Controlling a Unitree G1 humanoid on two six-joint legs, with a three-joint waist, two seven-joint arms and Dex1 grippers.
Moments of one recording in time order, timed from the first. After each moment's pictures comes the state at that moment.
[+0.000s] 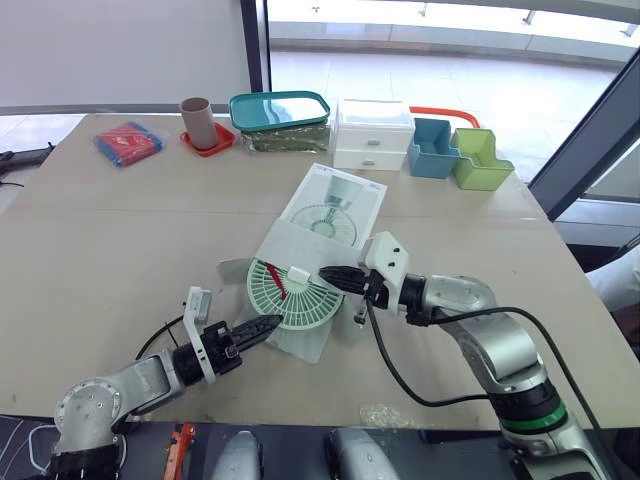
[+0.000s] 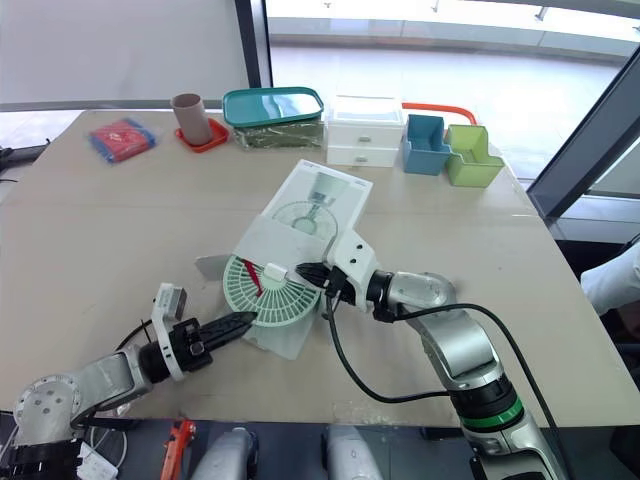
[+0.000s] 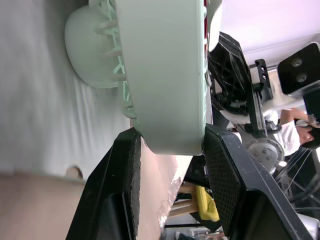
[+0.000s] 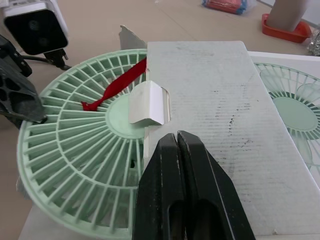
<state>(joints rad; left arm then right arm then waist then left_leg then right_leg) 0.01 0.39 0.29 -0.23 -1.55 1.20 -0.26 -0.40 -0.49 0.21 -0.33 0.25 0.51 0.78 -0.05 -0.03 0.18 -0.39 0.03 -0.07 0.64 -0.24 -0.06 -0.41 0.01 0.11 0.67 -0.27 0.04</state>
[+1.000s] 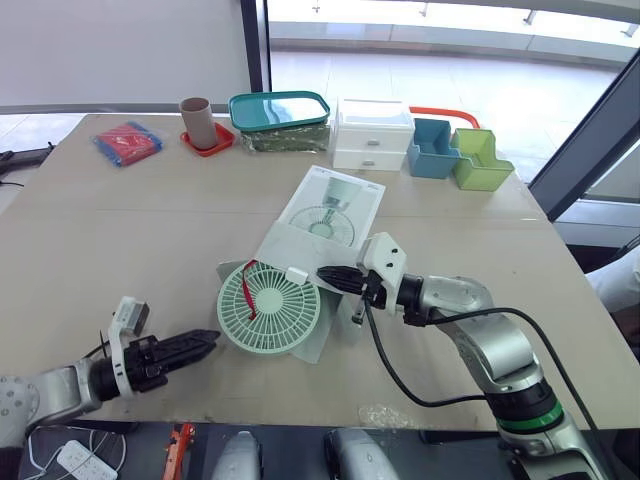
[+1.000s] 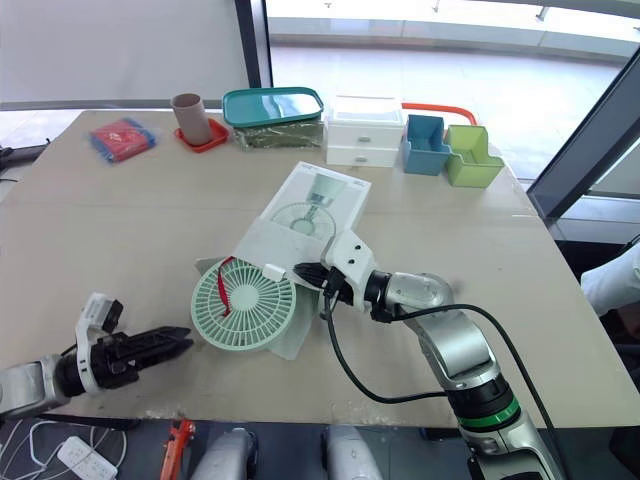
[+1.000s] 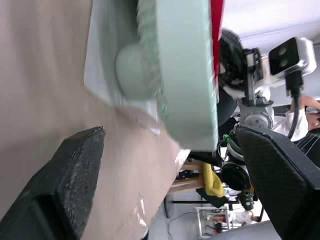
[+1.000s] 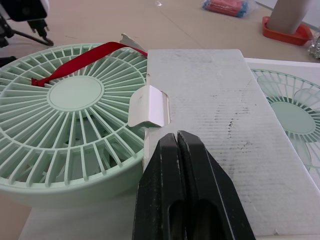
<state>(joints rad) -0.01 0.78 0.32 0.02 -1.41 1.23 -0.75 -0.41 -0.48 0.22 -0.32 0.25 0.49 0.78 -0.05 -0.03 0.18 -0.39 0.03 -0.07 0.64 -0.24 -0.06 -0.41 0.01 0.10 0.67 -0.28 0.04</state>
